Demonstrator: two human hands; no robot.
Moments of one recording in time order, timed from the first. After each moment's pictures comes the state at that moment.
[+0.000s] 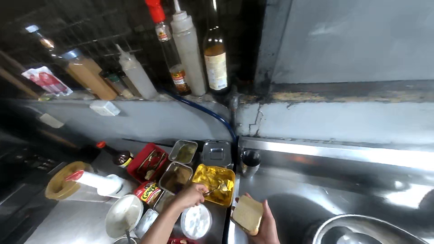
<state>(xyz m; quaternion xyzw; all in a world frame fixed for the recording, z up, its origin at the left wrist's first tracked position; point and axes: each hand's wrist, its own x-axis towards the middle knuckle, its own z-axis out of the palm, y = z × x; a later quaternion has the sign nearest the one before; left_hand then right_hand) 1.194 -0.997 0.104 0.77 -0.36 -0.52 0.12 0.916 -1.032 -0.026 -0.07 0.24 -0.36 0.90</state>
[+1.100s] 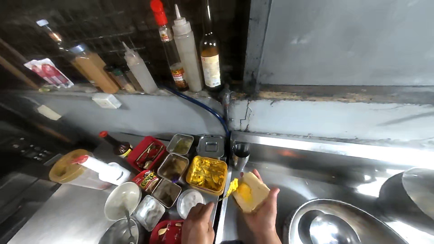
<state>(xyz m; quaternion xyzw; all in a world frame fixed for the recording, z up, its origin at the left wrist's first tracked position) 1.035 -0.876 0.126 0.80 -0.53 0.00 0.28 0.907 -1.018 0.083 -0.21 0.24 -0.50 0.81</state>
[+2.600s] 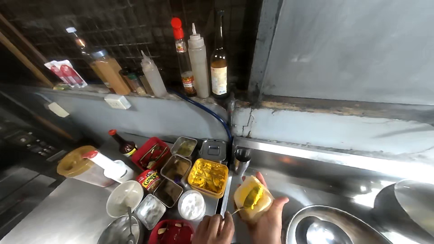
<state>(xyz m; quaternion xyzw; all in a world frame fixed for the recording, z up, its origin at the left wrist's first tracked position) 0.993 -0.860 0.162 0.75 -0.58 0.12 0.28 0.901 -0.990 0.142 -0.31 0.24 -0.51 0.76</state>
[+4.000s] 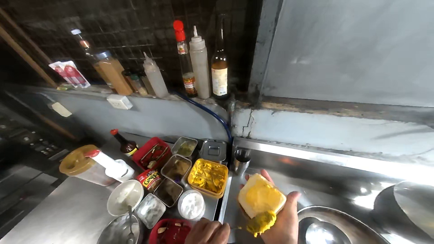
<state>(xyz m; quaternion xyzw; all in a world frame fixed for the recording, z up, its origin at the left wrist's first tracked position) 1.014 -0.839 0.161 0.68 -0.64 0.04 0.35 0.875 -1.004 0.163 -0.26 0.19 -0.48 0.82</state>
